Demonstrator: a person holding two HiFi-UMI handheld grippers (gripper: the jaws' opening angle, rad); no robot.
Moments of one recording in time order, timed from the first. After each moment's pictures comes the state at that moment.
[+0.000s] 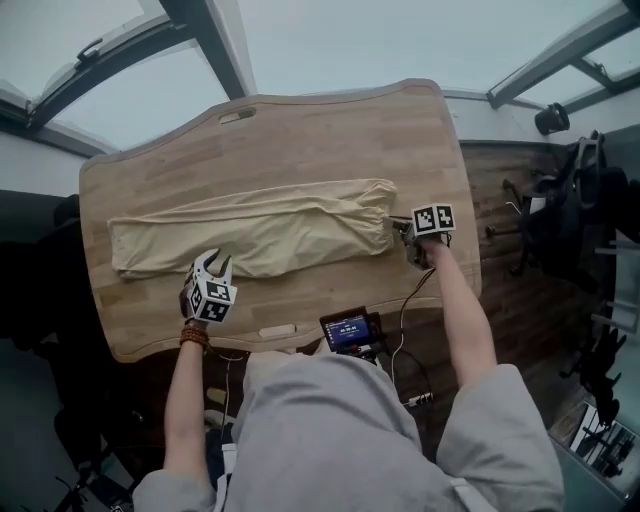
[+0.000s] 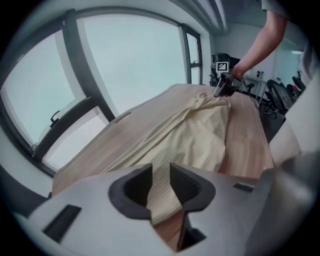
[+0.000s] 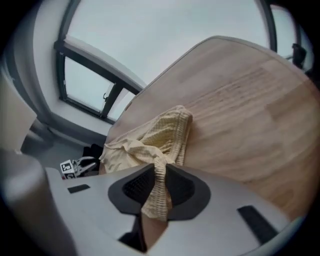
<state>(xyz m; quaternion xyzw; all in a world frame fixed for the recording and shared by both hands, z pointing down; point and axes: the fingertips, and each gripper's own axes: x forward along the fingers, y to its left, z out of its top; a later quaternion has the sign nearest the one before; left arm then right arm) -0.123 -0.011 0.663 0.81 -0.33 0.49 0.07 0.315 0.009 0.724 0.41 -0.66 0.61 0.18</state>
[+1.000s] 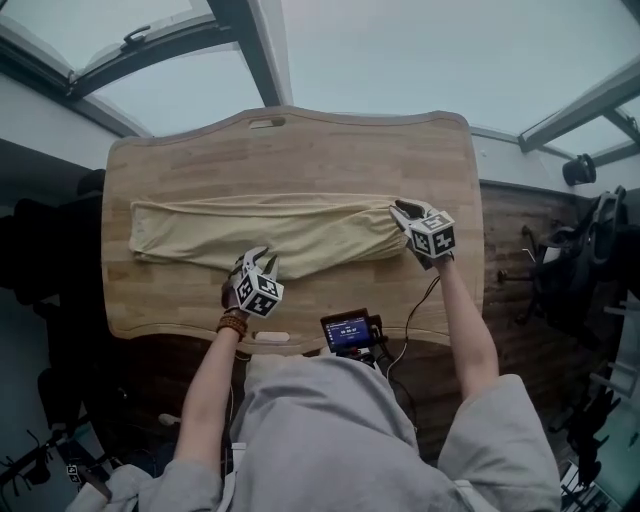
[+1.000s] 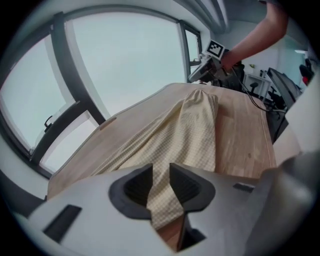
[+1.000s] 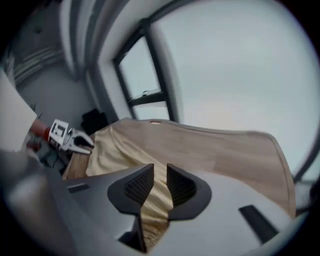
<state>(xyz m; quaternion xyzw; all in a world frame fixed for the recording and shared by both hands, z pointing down) -0.015 0.001 0.684 0.80 -0.33 0.49 0.06 0.303 -0.093 0.647 0.40 -0.84 0.26 0.26</state>
